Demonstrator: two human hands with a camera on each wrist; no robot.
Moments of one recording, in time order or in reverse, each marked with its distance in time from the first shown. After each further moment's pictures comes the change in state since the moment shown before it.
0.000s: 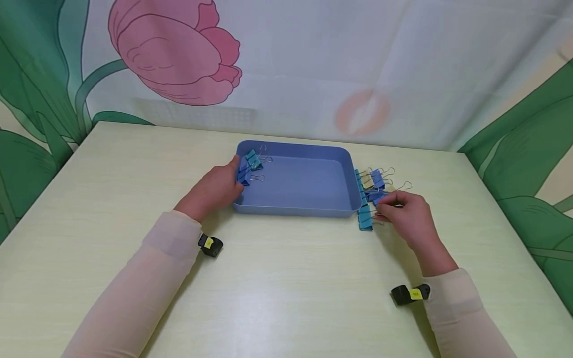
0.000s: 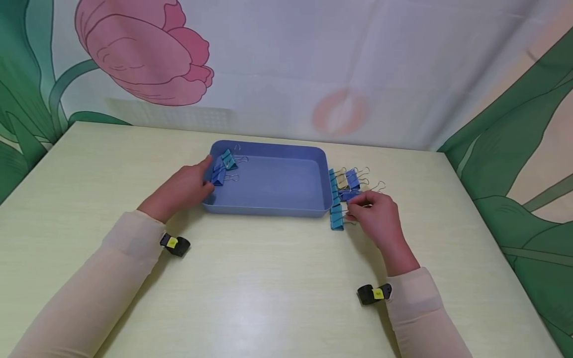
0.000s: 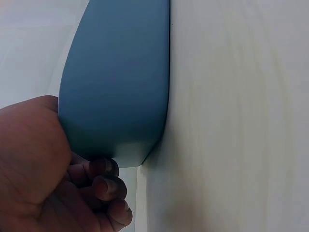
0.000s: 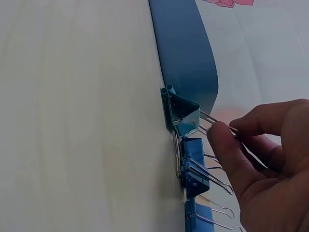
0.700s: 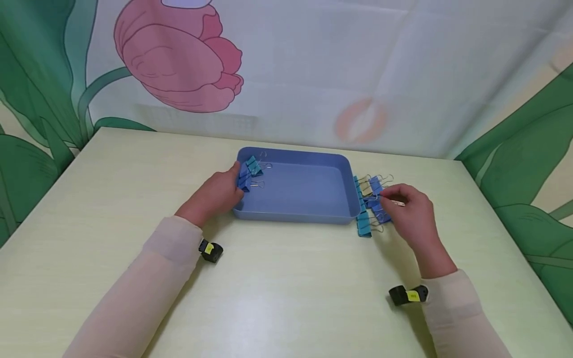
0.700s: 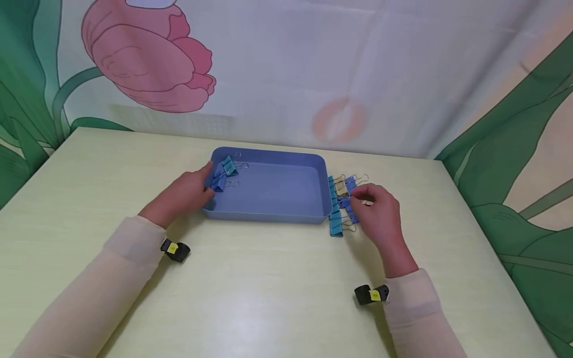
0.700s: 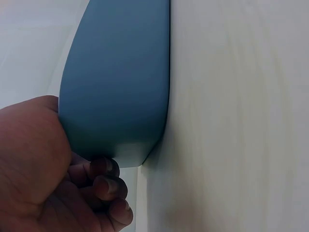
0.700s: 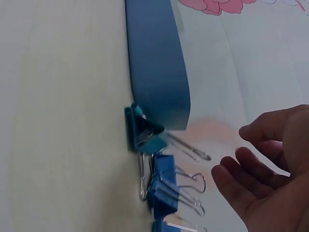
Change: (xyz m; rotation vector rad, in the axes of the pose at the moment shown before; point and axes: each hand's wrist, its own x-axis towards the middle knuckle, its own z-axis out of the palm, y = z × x) left_hand 0.000 0.000 0.000 -0.005 0.016 0.015; right_hand -0.005 -0.020 -0.003 -0.126 0.185 -0.190
